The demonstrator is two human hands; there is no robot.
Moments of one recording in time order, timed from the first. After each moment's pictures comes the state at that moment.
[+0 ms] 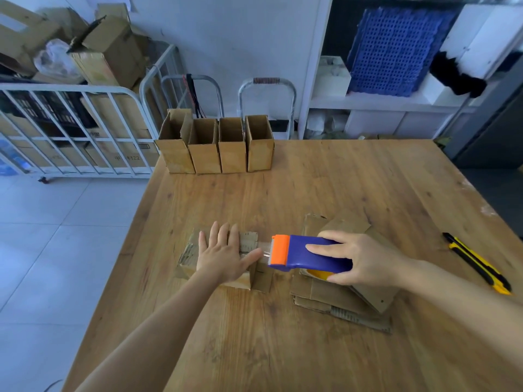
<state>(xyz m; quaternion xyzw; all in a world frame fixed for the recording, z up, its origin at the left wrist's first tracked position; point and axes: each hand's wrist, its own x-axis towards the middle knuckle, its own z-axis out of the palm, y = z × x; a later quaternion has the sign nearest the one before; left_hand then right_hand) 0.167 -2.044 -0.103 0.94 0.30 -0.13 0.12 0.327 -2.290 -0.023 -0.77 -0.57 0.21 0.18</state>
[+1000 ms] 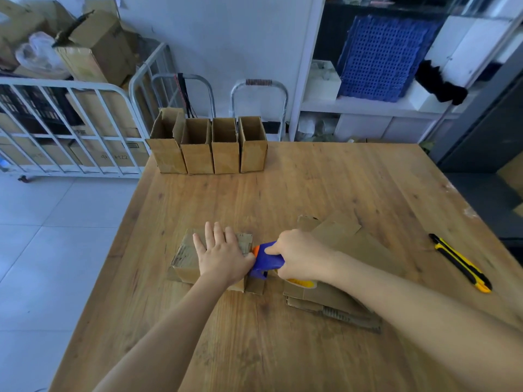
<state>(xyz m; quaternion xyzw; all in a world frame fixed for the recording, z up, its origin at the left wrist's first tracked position) 0.178 -2.065 -0.098 0.92 0.36 -0.09 0.11 0.273 -2.197 -0.014 -0.81 -0.55 0.20 -0.07</state>
